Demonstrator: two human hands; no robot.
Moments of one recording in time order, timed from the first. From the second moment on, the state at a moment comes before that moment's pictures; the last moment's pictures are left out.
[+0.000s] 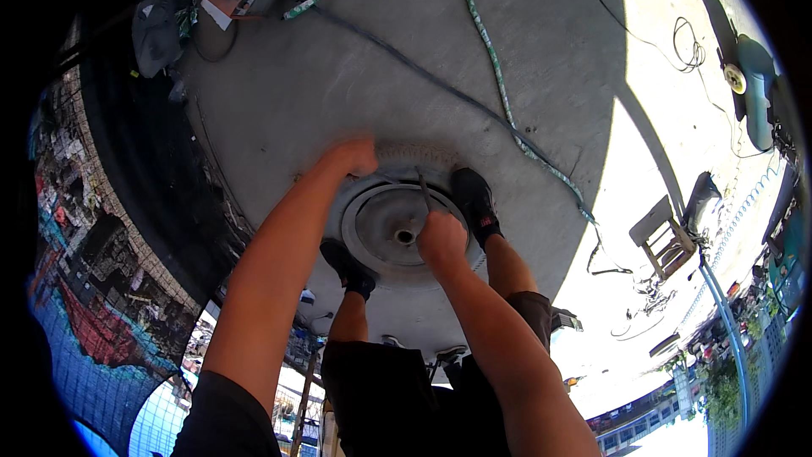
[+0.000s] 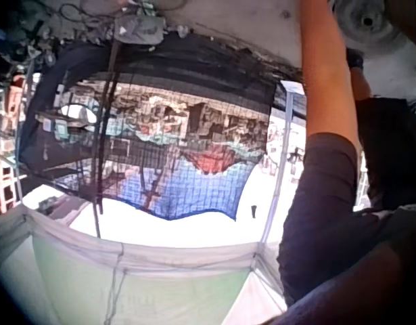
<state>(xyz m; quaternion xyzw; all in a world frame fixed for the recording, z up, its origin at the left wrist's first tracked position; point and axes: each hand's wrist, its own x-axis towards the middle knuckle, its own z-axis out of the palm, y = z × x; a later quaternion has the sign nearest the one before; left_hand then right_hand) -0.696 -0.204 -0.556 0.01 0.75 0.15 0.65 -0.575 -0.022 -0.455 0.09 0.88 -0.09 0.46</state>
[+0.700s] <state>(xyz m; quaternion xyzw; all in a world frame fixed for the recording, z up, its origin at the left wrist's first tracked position) -0.562 -0.185 -0.469 -0.21 0.80 0.22 0.52 -0.577 0.030 -0.424 0.02 0.85 -0.04 0.52</state>
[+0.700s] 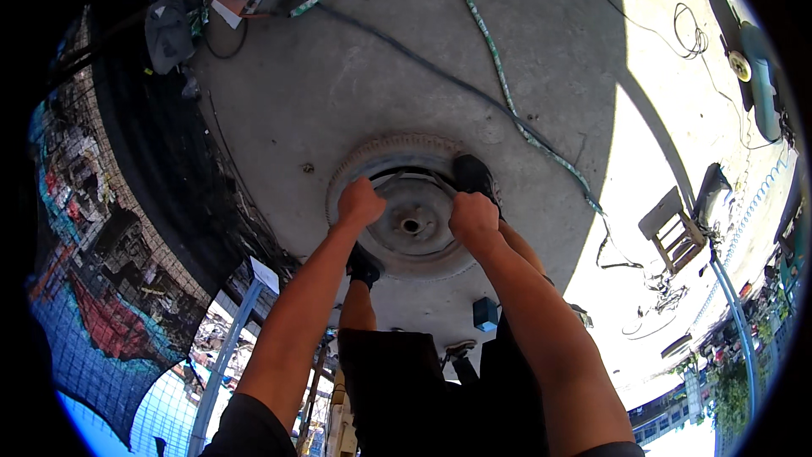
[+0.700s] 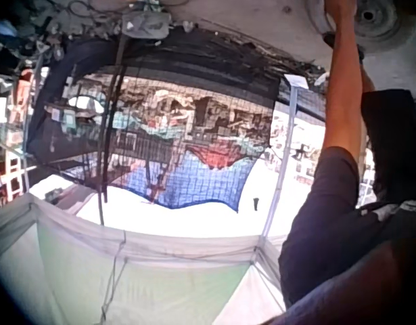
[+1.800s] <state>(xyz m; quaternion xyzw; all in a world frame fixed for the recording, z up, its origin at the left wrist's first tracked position) -0.504 -0.208 -0.507 -0.14 0.83 0.23 0.48 -0.457 0.029 -0.512 0.37 0.73 -0.27 0.51</state>
